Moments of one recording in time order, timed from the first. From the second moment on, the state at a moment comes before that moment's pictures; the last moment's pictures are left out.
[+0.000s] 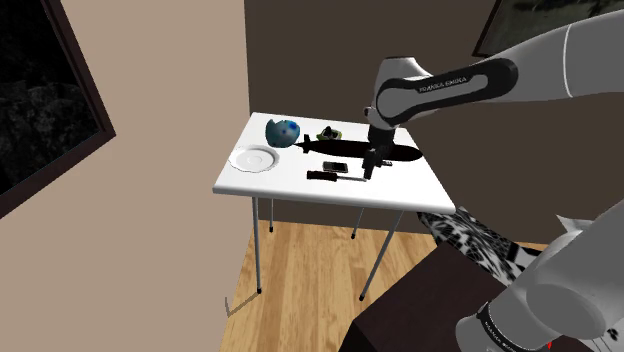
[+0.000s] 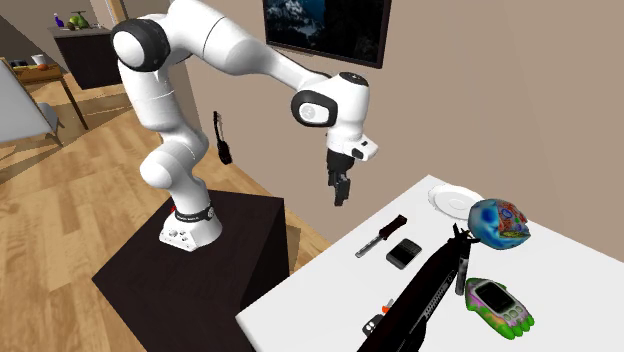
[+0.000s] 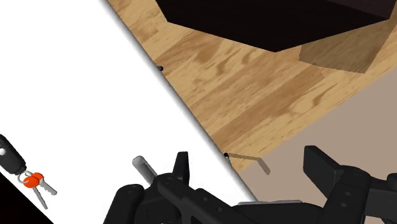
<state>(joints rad) 0.00 -0.09 -0.02 -2.20 0.00 2.03 -0.35</state>
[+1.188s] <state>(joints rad) 0.00 0.47 -0.01 -1.75 -0.04 2.18 -0.48</state>
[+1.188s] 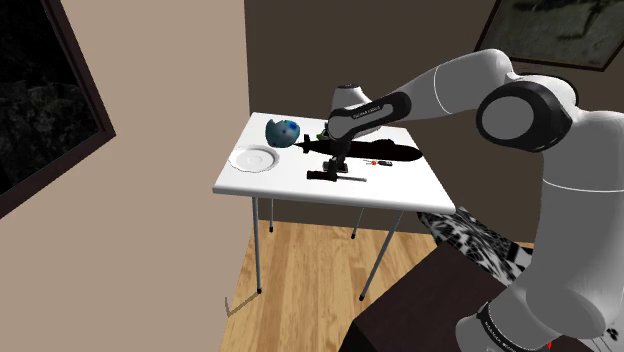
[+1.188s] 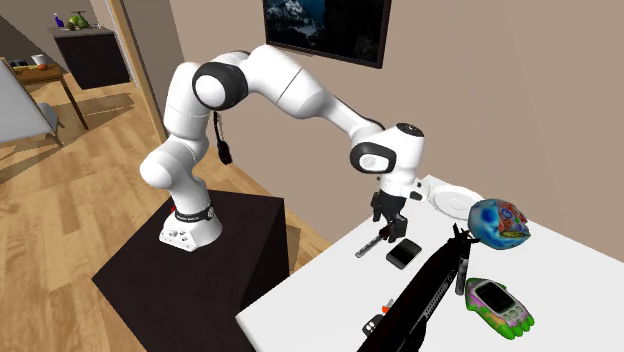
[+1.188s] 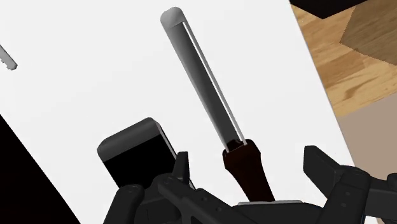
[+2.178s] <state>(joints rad) 0.00 0.50 -0.01 -1.76 -0.04 2.22 -0.48</state>
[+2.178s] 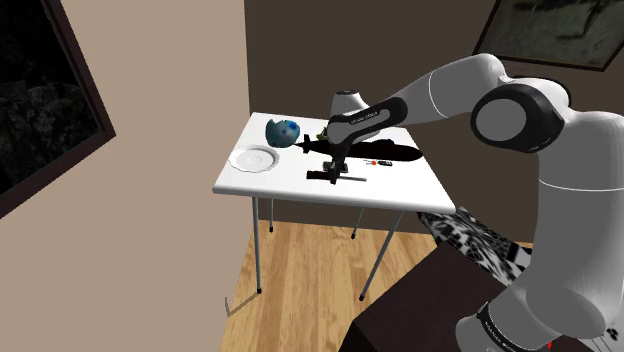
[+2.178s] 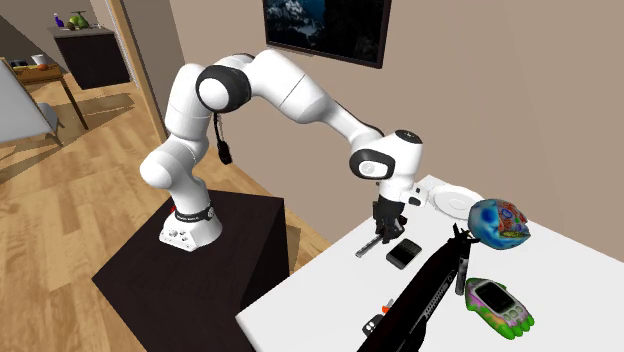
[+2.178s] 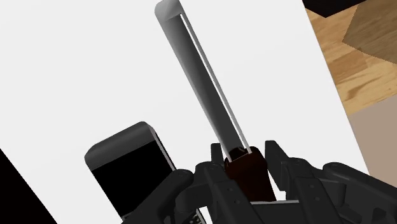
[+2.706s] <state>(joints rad) 0.00 0.46 -0.01 -1.73 -0.04 2.15 -0.48</state>
